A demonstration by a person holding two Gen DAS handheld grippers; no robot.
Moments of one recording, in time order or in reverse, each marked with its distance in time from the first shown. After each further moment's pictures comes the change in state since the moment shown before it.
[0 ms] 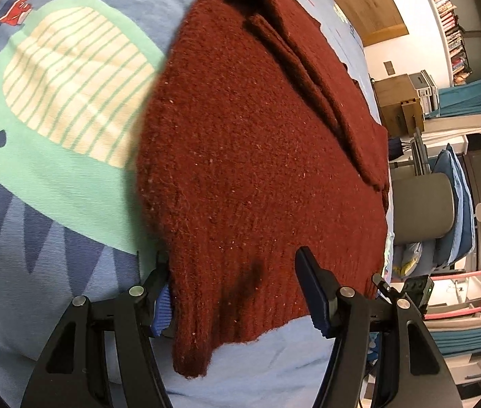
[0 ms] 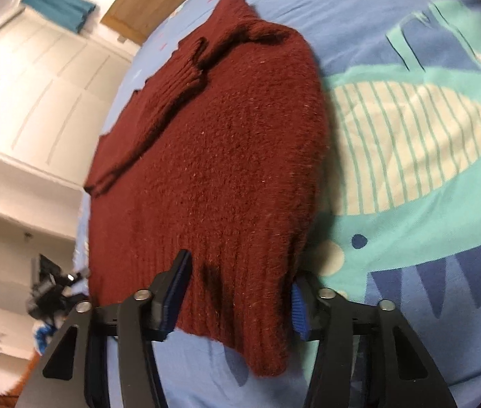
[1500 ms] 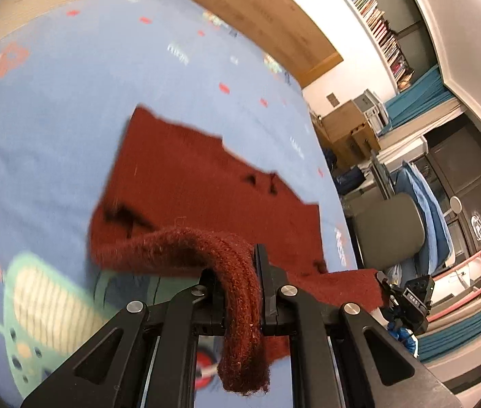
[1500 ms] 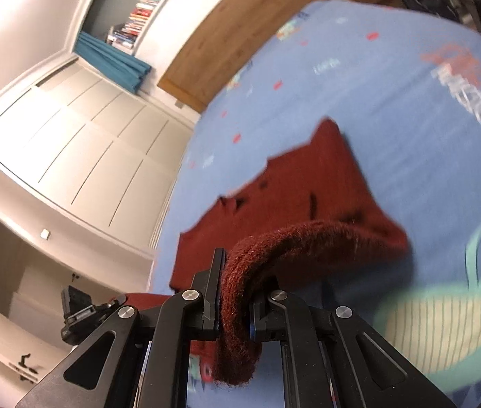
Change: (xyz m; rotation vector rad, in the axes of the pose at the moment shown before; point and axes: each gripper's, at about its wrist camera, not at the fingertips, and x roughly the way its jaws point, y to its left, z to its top) left arm -0.069 -0.113 0.108 0.237 -0.254 -0.088; right arm -0.065 0.104 0.136 -0.076 -0.292 0.211
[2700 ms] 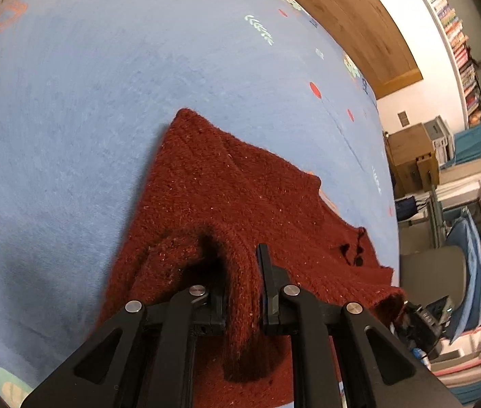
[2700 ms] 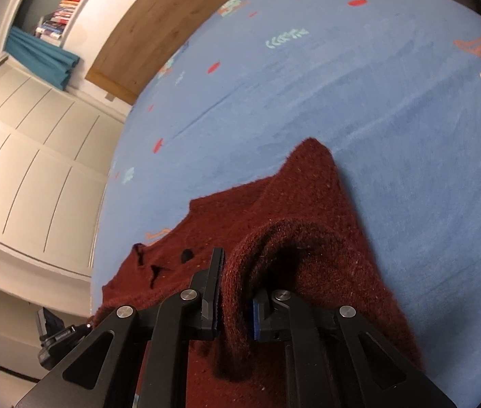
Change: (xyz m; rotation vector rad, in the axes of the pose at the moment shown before) left arm 0.131 0.106 0.082 -0.236 0.073 0.189; right arm 0.166 -0.078 0.078 0.120 0.113 -0.255
